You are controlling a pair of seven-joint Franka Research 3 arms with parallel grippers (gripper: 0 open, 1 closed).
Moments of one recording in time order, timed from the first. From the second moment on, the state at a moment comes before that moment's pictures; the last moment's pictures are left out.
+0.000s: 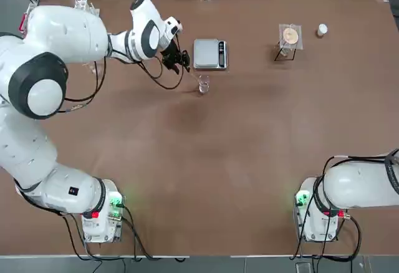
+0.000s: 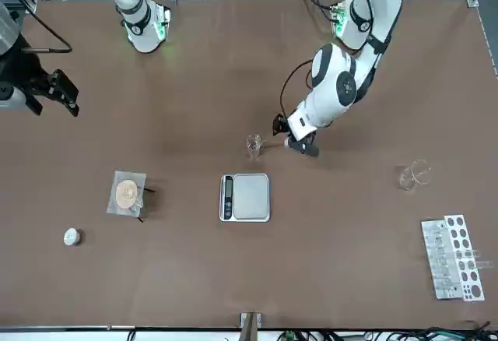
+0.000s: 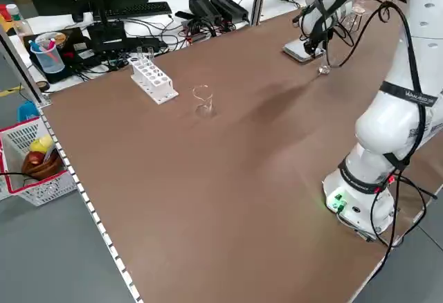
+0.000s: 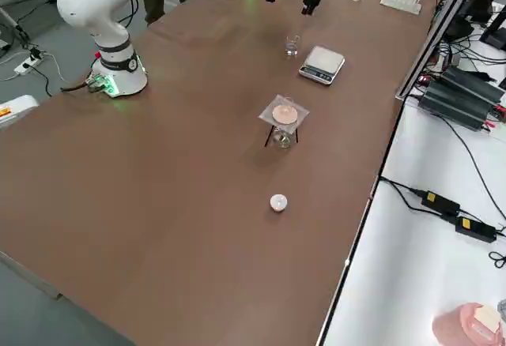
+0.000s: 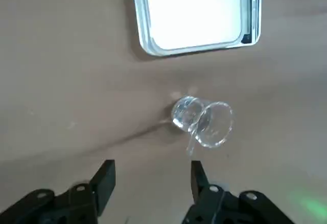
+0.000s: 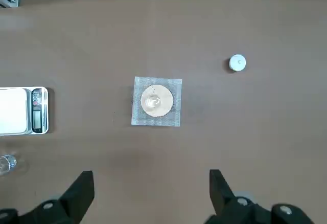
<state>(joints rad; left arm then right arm) -0.21 0.34 -0.43 -2.11 -0.49 2.56 -0.07 0.06 -0.04 0.06 -1.57 -0.04 1.67 0.15</state>
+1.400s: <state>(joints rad) -0.23 0.42 -0.49 -2.09 -0.53 2.67 -0.10 0.06 -0.04 0.05 -1.58 -0.04 1.69 0.15</state>
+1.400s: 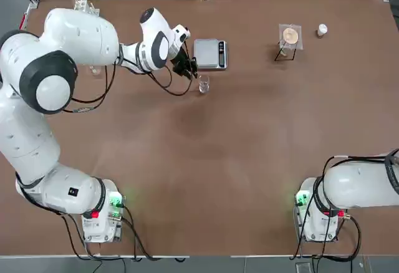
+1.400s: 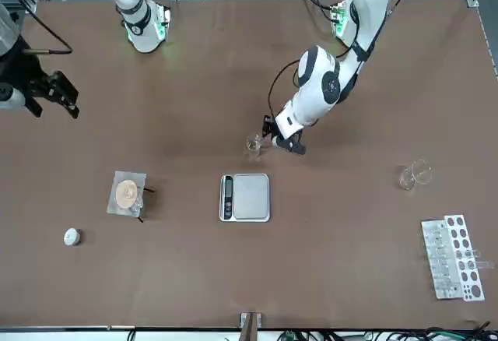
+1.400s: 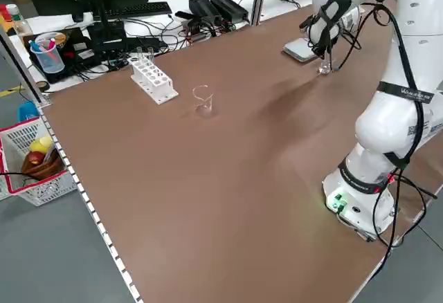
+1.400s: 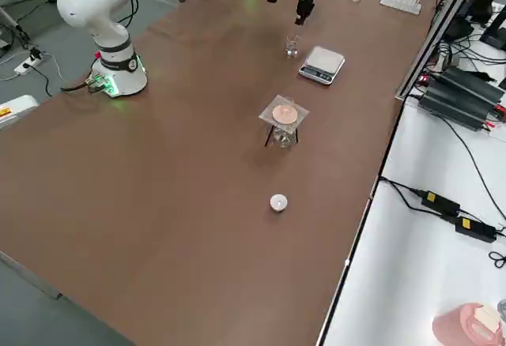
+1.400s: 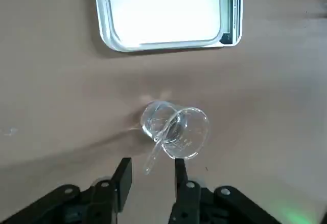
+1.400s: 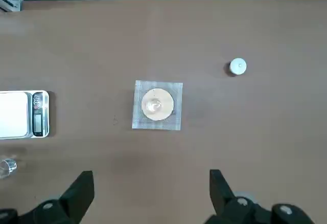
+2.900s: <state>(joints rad) -0.24 0.45 -0.49 -2.06 -0.53 2.67 -0.14 0.06 -0.04 0.06 -1.63 -0.04 1.70 0.15</state>
